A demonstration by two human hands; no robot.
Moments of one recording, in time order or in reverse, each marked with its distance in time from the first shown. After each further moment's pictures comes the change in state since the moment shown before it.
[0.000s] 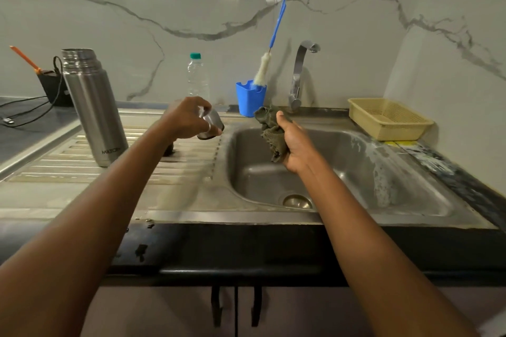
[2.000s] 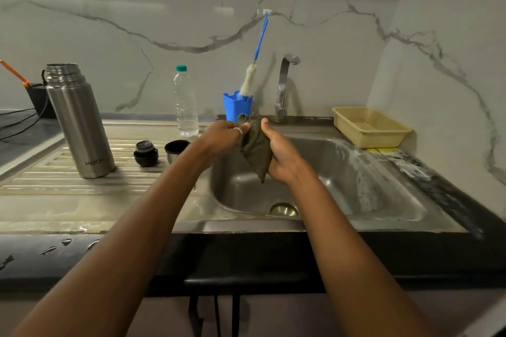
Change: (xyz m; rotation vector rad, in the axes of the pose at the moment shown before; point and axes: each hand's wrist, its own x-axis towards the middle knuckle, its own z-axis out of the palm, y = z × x) left_hand -0.012 0.065 0.077 -0.430 -0.135 -0.039; right_hand -0.019 -0.014 -0.006 0.036 -0.206 0.163
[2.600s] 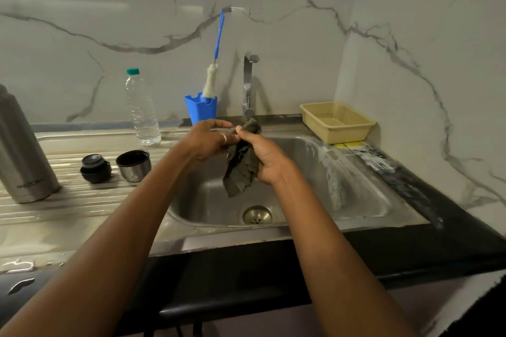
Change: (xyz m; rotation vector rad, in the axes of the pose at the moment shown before) left_hand 0.017 0.023 0.050 -0.205 -0.047 0.025; right_hand 0.010 -0.019 -0.054 -0.093 0.126 0.022
